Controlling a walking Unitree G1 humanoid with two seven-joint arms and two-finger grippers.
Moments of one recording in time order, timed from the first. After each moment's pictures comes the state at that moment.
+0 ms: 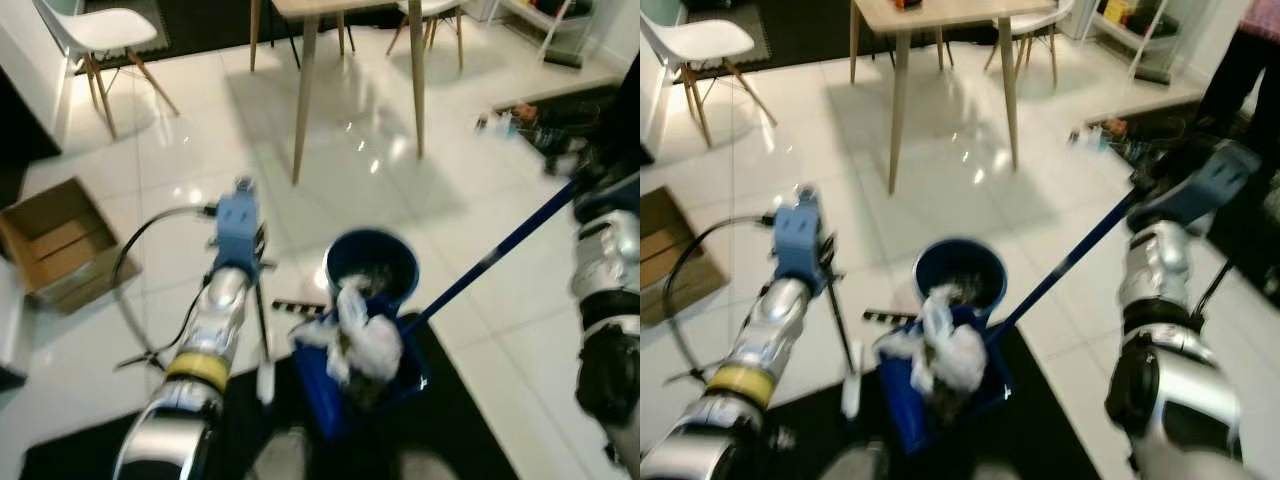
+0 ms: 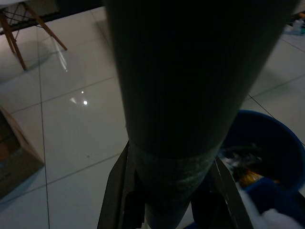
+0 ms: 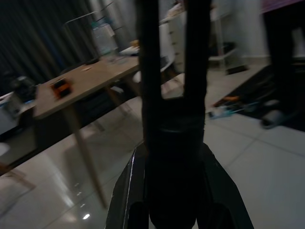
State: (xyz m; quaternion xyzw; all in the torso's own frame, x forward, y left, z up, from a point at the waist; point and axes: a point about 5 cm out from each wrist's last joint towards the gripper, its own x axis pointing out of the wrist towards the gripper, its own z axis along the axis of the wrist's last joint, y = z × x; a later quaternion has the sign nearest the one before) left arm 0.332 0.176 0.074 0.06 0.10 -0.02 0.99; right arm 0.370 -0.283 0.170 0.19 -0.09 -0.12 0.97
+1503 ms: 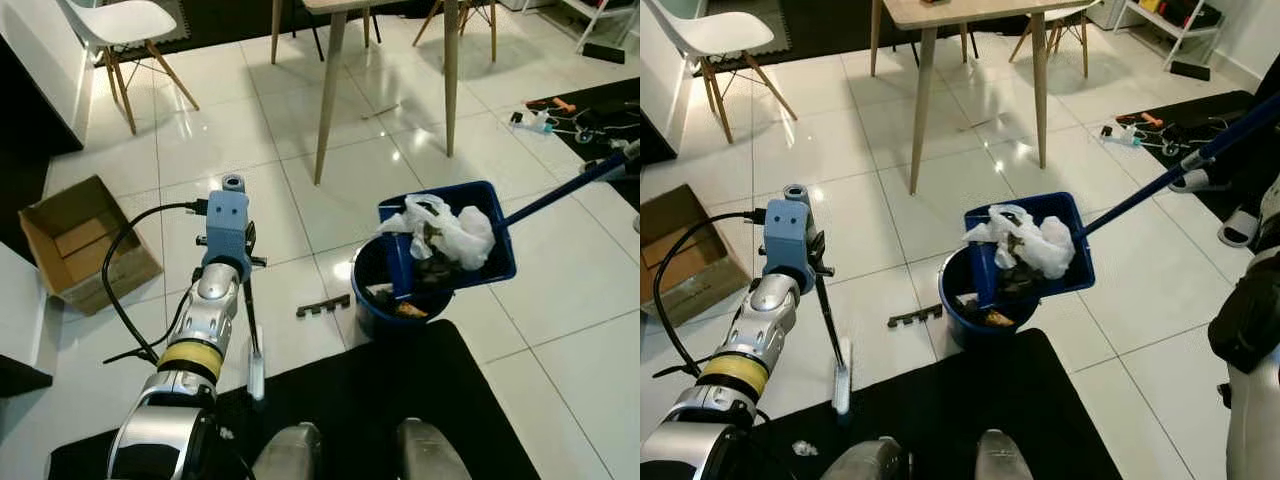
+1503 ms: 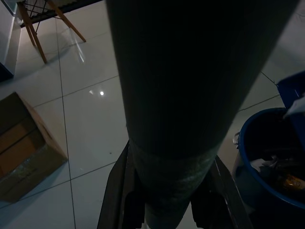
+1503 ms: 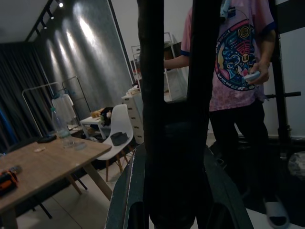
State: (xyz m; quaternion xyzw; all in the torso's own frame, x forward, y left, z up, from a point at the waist) left arm 0.332 0.184 0.067 0.07 0.12 -0.01 0.99; right arm 0.342 -0.381 0.308 0.09 -0.24 -0.26 0.93
